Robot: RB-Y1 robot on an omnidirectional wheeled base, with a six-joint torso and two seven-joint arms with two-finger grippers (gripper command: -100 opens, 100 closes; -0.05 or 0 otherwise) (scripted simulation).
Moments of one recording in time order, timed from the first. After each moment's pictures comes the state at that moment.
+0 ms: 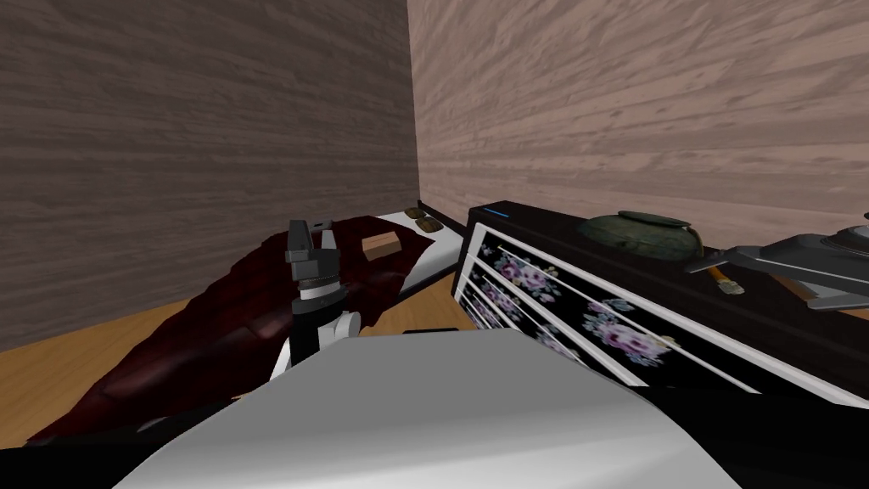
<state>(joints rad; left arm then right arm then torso) 0.49 -0.04 0.05 -2.36 -0.07 -0.54 -0.14 -0.12 -2.21 0.74 -0.90 0.83 -1.34 1.42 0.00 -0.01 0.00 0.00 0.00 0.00</state>
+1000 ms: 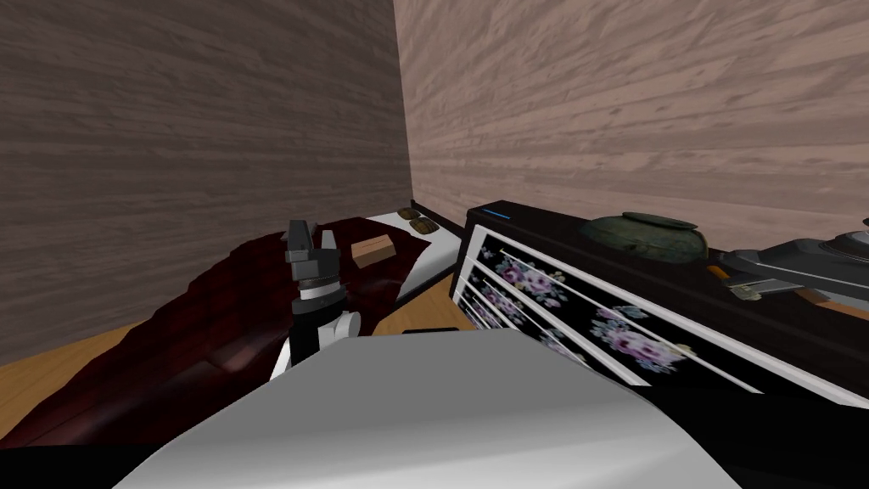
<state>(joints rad) 0.49 -0.04 0.05 -2.36 -0.07 -0.54 -0.14 -0.13 -2.18 0.76 -0.87 0.82 -1.32 1.51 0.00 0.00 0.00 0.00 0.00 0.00</state>
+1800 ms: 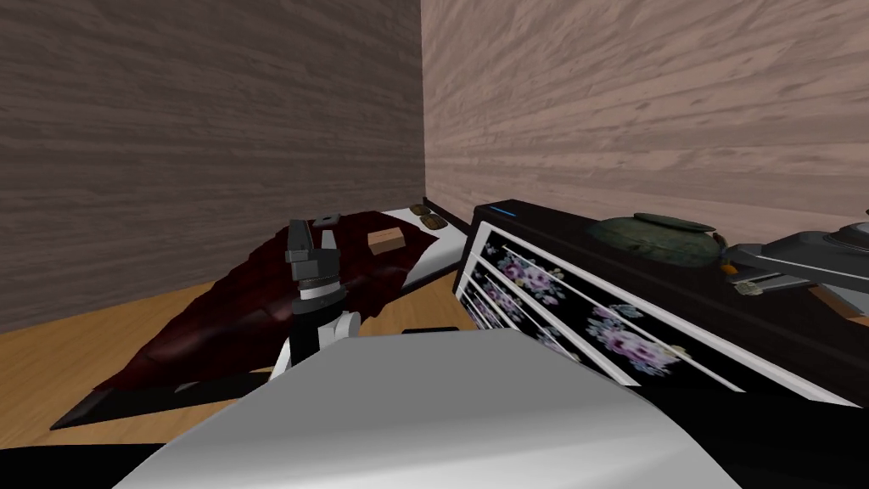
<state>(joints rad) 0.49 -0.04 0.05 -2.36 -0.07 -0.54 -0.14 -0.12 -2.23 0.74 -0.93 0.83 -1.35 1.36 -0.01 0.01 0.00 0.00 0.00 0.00</state>
